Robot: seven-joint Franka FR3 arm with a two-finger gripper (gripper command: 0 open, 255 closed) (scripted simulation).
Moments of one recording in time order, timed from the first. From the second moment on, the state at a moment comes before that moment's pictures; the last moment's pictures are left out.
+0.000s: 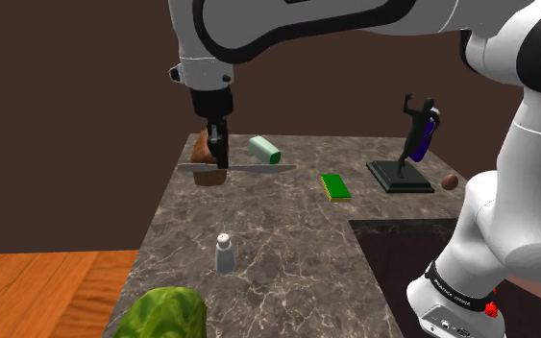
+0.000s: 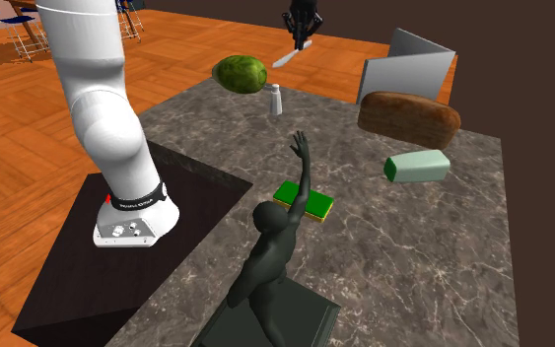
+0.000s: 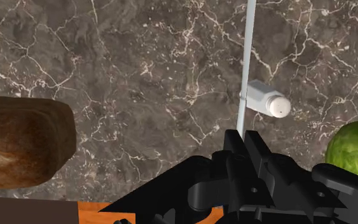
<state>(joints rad) 0.41 0.19 0.17 -1.59 -0.02 1.68 -0.27</state>
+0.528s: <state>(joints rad) 0.48 0.26 0.21 -1.54 -0.03 1.70 -0.16</state>
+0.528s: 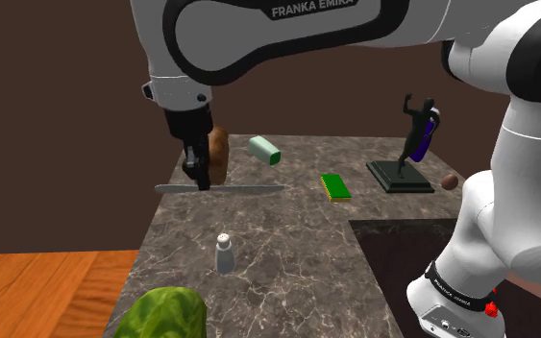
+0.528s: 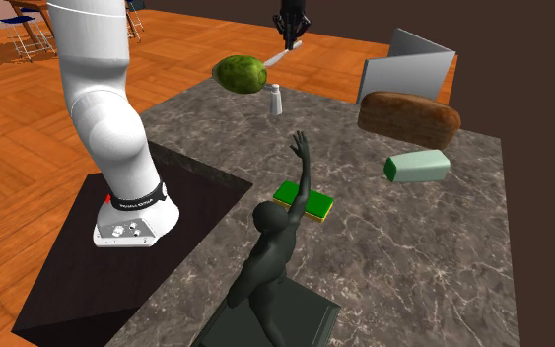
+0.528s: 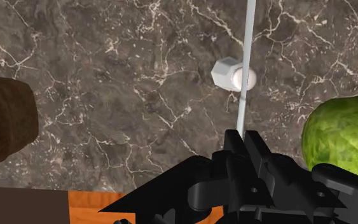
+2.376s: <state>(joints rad) 0.48 0.35 0.20 -1.79 -0.05 2.04 -0.15</state>
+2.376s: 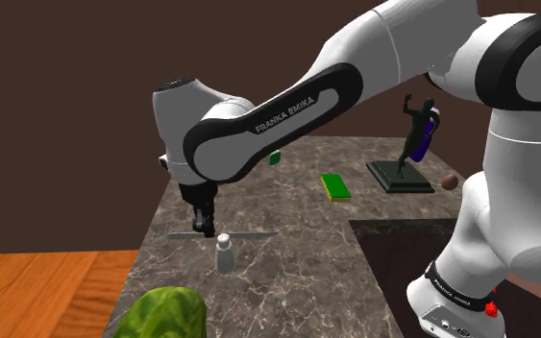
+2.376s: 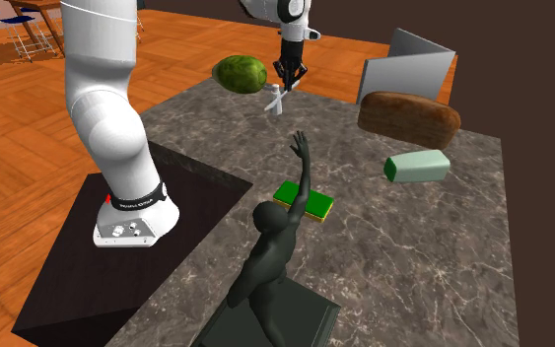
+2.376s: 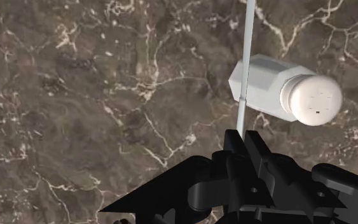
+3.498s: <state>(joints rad) 0.49 0.42 0.19 -1.83 -0.07 2.15 -0.14</state>
